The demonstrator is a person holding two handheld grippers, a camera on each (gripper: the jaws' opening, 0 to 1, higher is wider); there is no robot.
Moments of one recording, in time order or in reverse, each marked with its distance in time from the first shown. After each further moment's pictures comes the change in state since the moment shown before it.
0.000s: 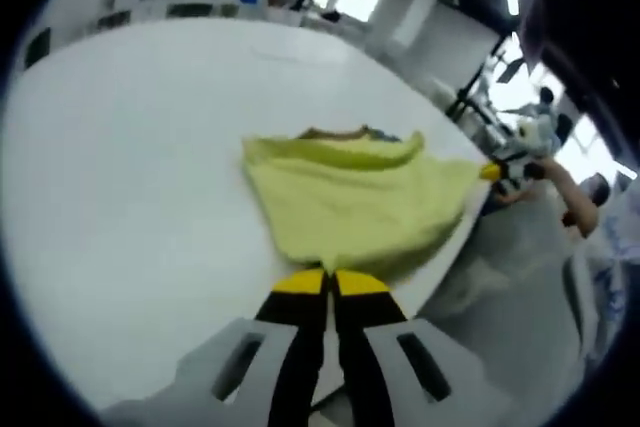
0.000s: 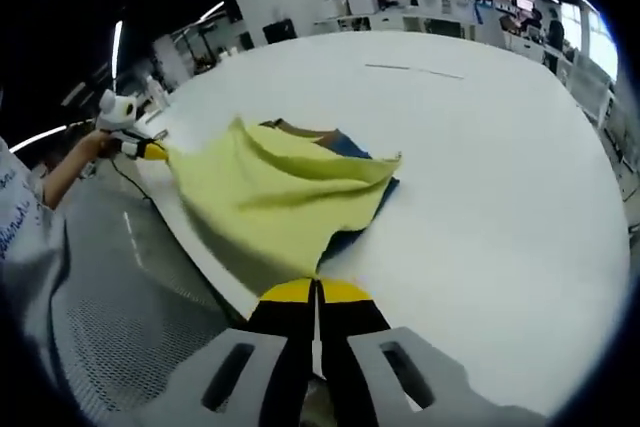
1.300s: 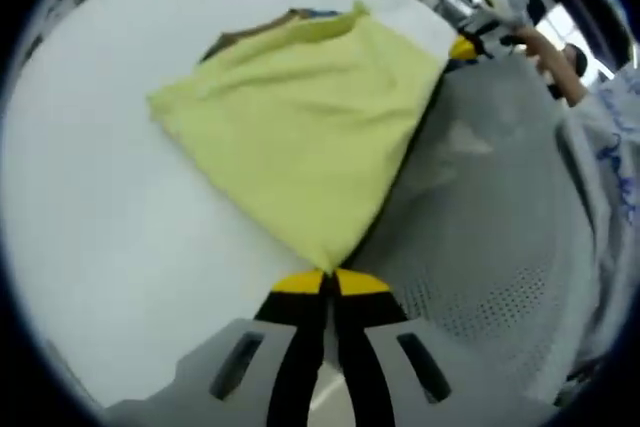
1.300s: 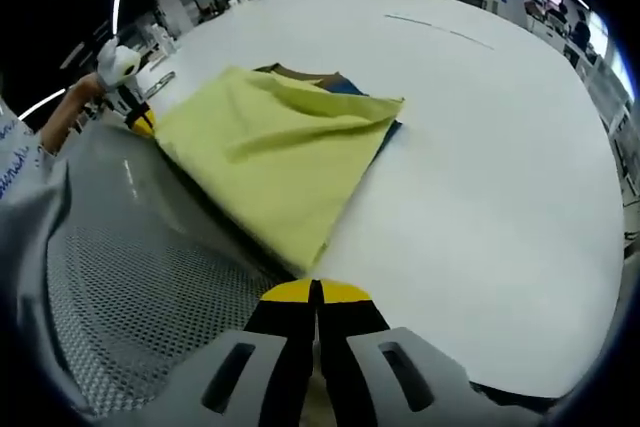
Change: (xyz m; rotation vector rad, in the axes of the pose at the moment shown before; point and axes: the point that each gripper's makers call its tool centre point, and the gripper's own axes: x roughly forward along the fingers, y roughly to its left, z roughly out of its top) left arm -0.011 -0.028 -0.098 0.263 0.517 -0.086; right arm -0.007 0.019 -0.064 -0.034 0.253 0.034
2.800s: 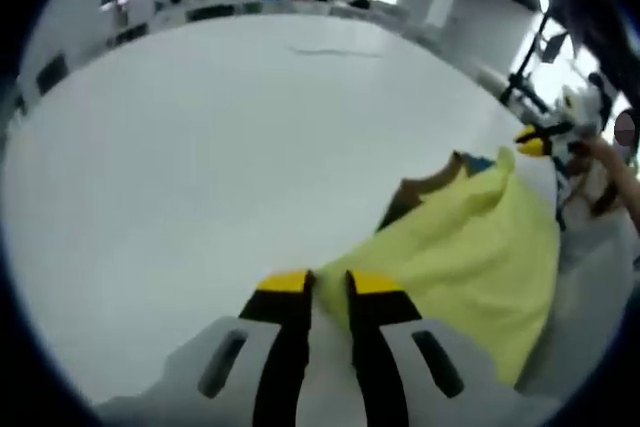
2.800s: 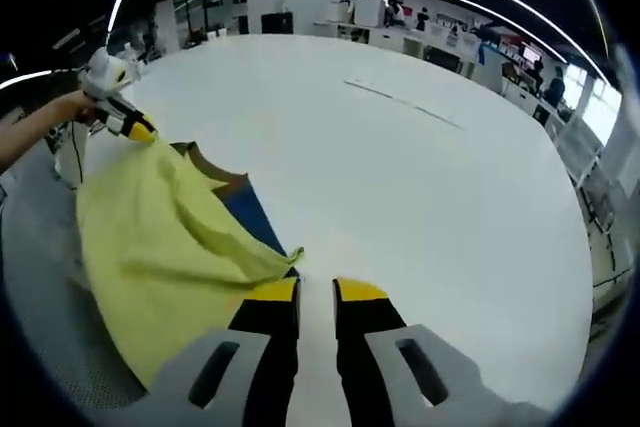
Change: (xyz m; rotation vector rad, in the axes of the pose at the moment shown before) left arm 0.013 0.139 0.126 -0.288 -0.431 0.274; right arm 0.042 -0.107 0.131 -0.061 -0.242 -0.220
